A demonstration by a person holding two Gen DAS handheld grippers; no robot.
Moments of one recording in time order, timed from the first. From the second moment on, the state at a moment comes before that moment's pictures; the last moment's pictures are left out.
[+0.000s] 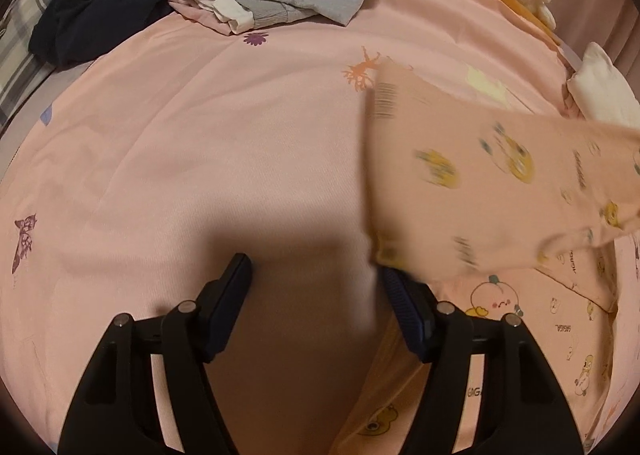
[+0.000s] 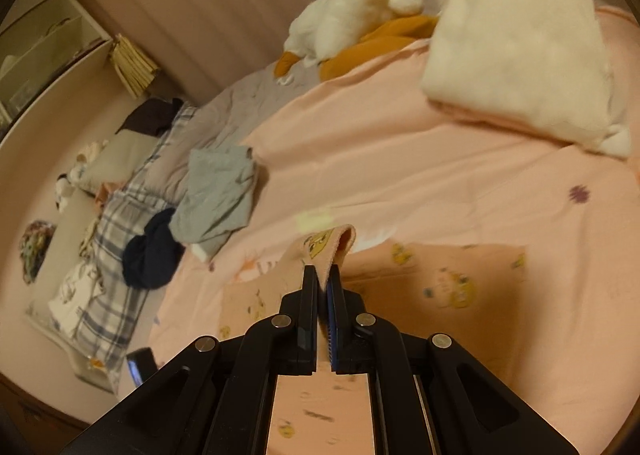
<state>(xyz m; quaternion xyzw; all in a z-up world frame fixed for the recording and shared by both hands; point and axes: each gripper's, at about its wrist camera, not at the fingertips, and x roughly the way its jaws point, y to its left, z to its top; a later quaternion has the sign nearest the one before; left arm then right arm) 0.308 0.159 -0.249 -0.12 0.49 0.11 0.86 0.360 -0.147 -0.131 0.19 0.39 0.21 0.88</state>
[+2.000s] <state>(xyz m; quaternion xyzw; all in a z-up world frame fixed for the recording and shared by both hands) 0.156 0.128 -0.244 -0.04 0.57 0.05 0.82 0.173 -0.184 -0.245 -0.04 0.53 0.09 0.84</state>
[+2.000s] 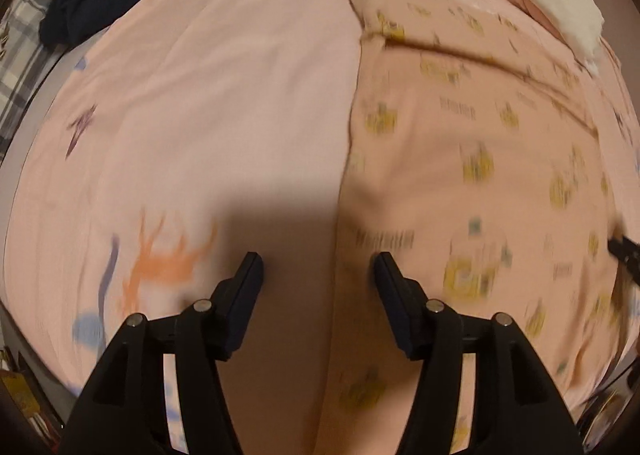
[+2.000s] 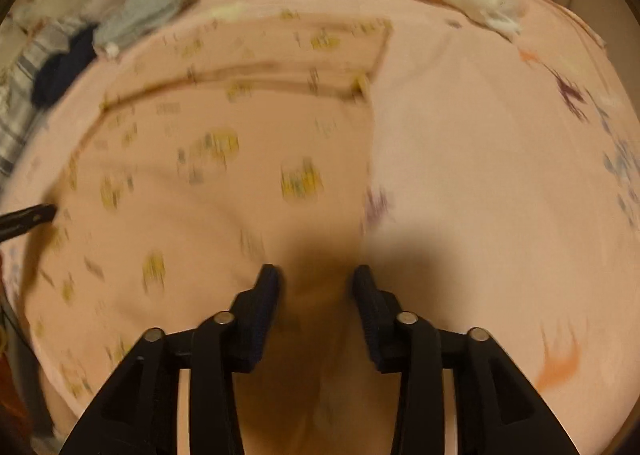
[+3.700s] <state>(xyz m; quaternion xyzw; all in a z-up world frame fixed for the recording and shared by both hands) 0.058 0.133 -0.244 -0.26 0.56 0.00 0.79 0.062 -0.230 -0.262 0.25 0.53 0.13 0.80</state>
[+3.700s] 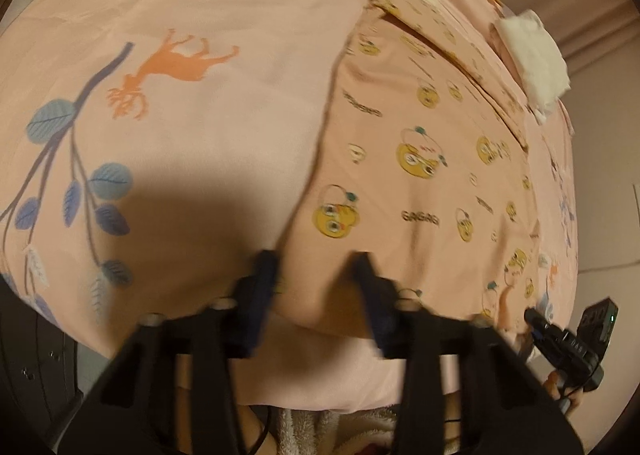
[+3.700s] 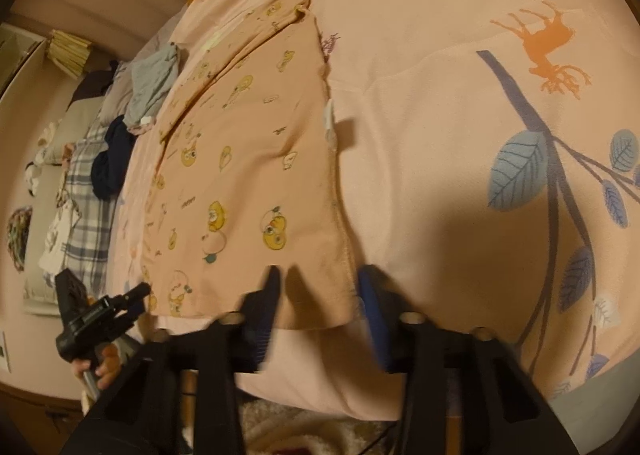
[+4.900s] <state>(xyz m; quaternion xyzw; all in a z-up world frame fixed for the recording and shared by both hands) 0.182 0.149 -0.210 -0.31 0.50 0.00 0.81 0.173 -0.229 -0.199 0.17 0.49 0.14 0.84</state>
